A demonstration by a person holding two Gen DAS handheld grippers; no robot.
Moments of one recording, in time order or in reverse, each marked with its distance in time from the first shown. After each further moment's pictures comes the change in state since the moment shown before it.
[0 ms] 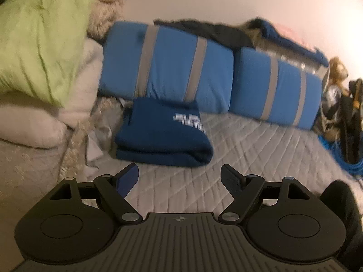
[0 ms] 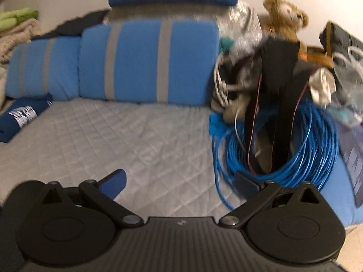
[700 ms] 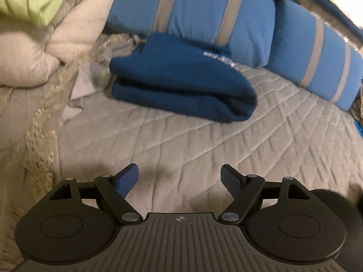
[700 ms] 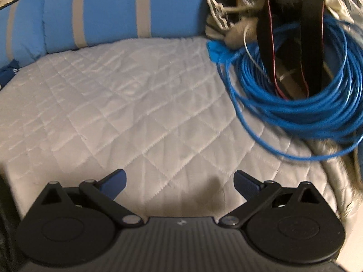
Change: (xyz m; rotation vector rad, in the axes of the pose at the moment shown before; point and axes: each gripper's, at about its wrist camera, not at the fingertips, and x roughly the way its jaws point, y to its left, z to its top) left arm 0.123 0.015 -0.056 -0.117 0.202 0.103; right arm 0.132 0.018 -0.078 0.107 0.206 -0.068
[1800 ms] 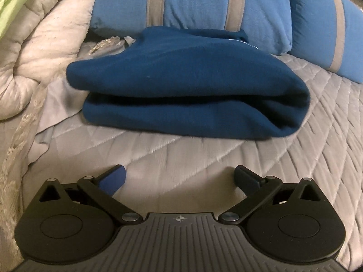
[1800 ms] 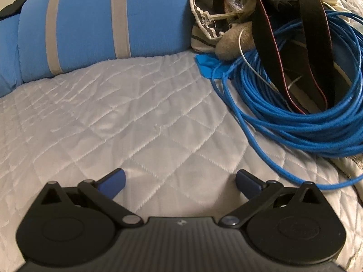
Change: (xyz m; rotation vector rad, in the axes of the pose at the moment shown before) left arm 0.100 -0.017 0.033 0.115 -0.034 0.128; right arm 0.061 0.007 0.028 0.087 -0.139 -0.040
